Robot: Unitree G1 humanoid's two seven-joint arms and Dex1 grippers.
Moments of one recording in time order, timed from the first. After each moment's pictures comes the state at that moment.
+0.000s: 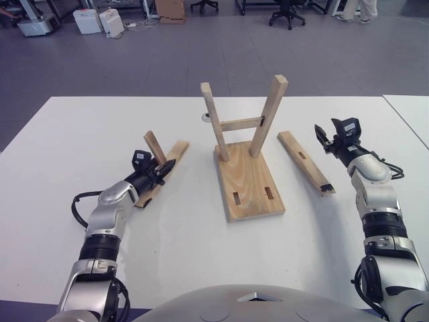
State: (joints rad) left arm -0.18 0.42 0.07 0.31 -0.37 0.22 -0.57; right arm -0.37 -0.48 -0.15 0.46 0.10 -0.05 0.39
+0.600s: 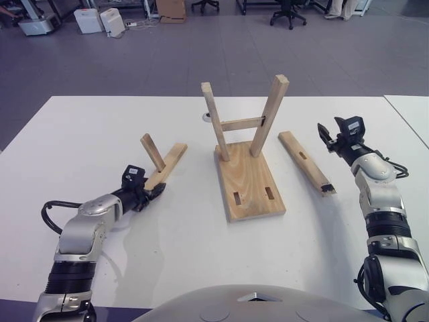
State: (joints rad) left arm 0.02 0.55 0.08 -0.15 -0.31 0.71 -0.46; right arm -0.38 -0.49 -0.17 0.45 0.13 -0.04 0.41
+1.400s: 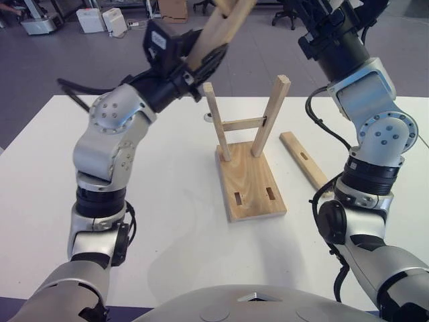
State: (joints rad) left arm -0.68 0.40 -0.03 -0.36 -0.42 0.48 -0.45; right arm -0.84 -0.20 -0.29 -0.15 1.10 0.67 0.17
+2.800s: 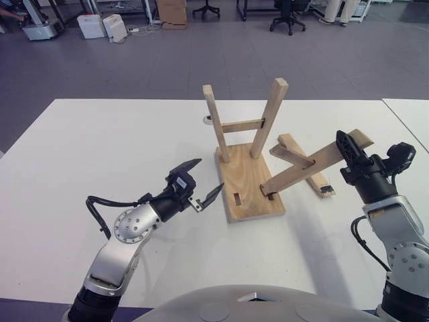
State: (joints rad) left arm 0.16 0.44 -0.20 -0.51 -0.15 0.21 -0.49; right arm 0.14 -0.33 -0.46 -0.53 1.19 0.57 0.03
